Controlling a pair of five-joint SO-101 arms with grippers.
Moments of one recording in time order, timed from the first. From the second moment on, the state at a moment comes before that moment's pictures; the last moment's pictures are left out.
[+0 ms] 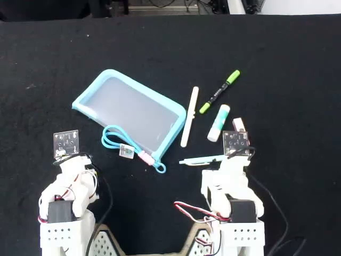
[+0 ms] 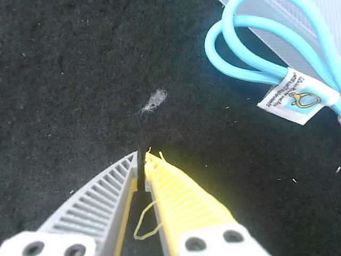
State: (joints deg) left arm -9.8 -104.2 96.0 71.6 2.9; right arm 0.0 -103.1 96.5 74.6 -5.2
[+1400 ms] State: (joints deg) left arm -30.9 -104.2 96.0 37.0 -21.0; right arm -1.6 -103.1 96.6 43.6 16.7
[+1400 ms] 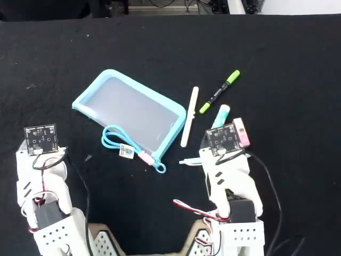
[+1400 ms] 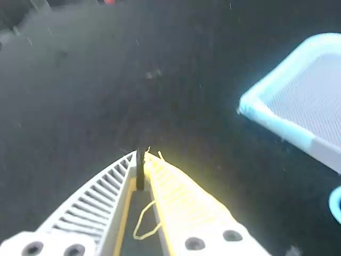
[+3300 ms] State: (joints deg) left arm -25.8 -104.2 96.0 34.9 5.1; right arm -44.3 -35.5 73.0 24.8 -2.4
